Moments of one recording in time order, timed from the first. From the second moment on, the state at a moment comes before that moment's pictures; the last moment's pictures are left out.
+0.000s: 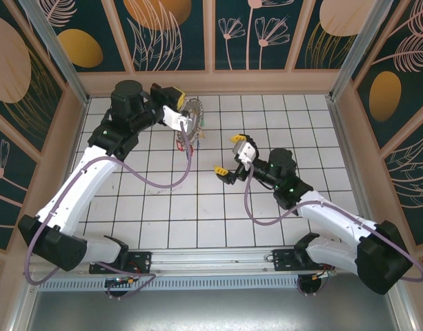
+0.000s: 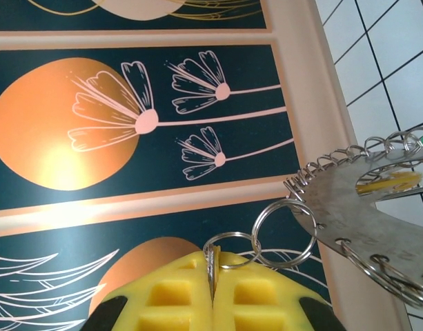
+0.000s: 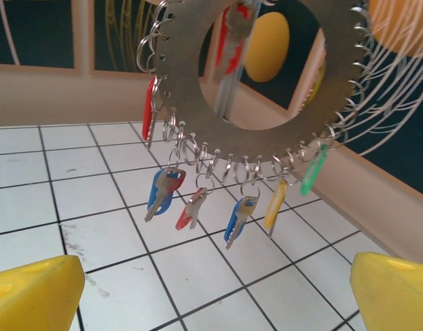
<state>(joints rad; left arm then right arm) -0.45 1.36 1.45 -0.30 0.24 1.60 0.64 1.07 0.56 0.44 -0.36 -0.28</state>
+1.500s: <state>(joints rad) -0.53 1.61 1.55 -0.37 0.29 1.22 0.66 1.62 0.84 0.68 -0.49 -0.13</state>
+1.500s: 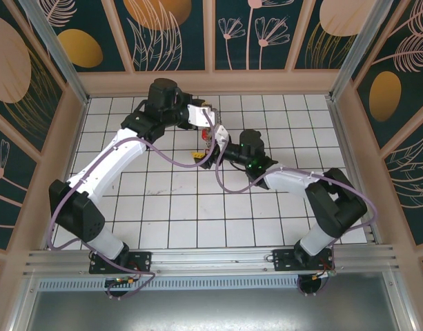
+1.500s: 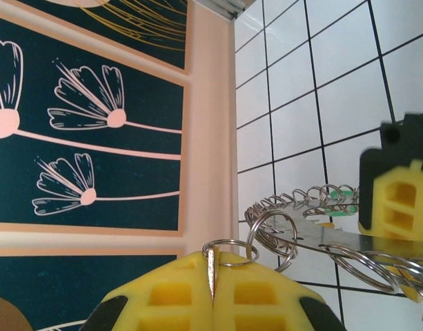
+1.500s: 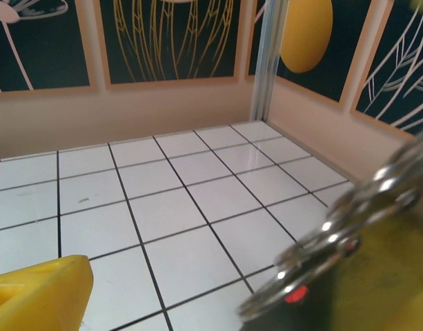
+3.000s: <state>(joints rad) -0.50 1.68 1.11 -0.43 0.32 0.78 0.67 1.68 0.95 -0.23 0.05 -0.70</state>
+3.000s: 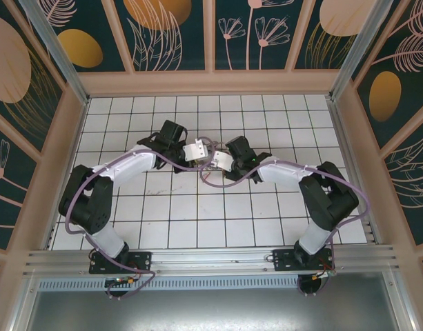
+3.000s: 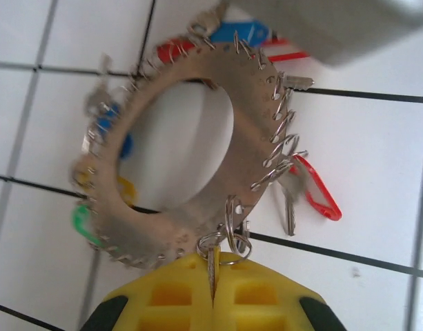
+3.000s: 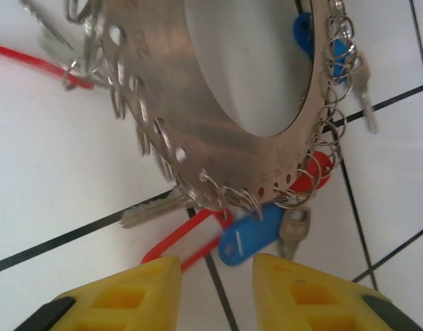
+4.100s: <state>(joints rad) -0.41 1.11 0.82 -0.17 0.32 0.16 0.28 0.74 0.60 0.30 0.01 -0.18</state>
